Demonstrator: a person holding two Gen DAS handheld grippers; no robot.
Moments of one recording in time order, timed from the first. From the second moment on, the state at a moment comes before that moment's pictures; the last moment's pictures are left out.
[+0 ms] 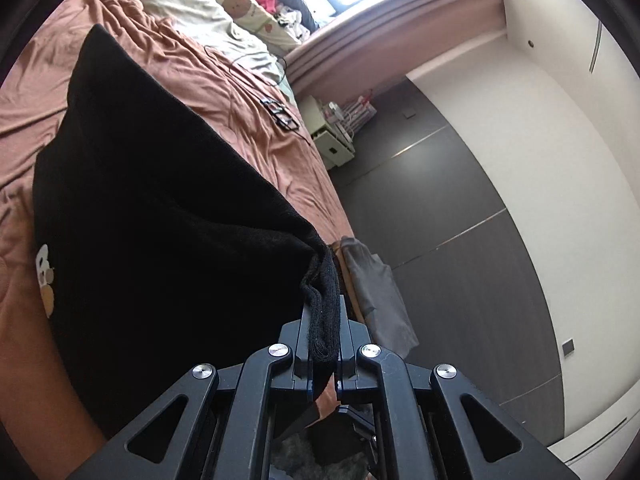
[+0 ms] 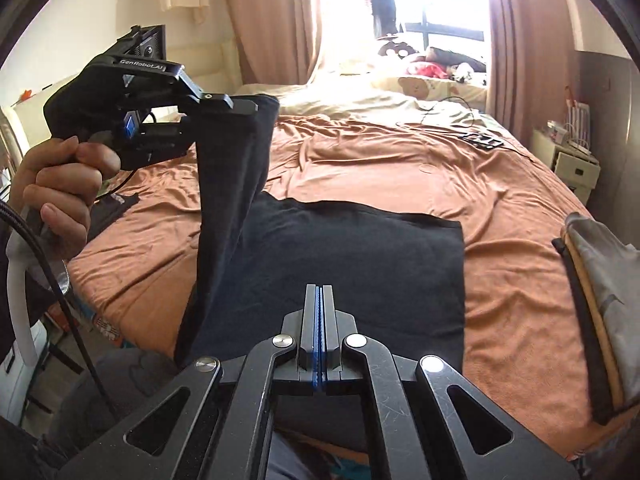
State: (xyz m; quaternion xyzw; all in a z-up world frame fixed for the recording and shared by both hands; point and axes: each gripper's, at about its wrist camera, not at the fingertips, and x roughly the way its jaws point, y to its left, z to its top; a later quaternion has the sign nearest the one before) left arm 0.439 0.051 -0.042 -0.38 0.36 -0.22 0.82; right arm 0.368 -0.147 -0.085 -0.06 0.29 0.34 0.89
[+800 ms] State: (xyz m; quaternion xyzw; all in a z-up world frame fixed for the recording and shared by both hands) left arm 0.485 -0.054 -0.134 -0.29 0.54 -0.24 0.75; right arm 0.442 -0.223 -0.153 0.15 0.48 0.34 0.80
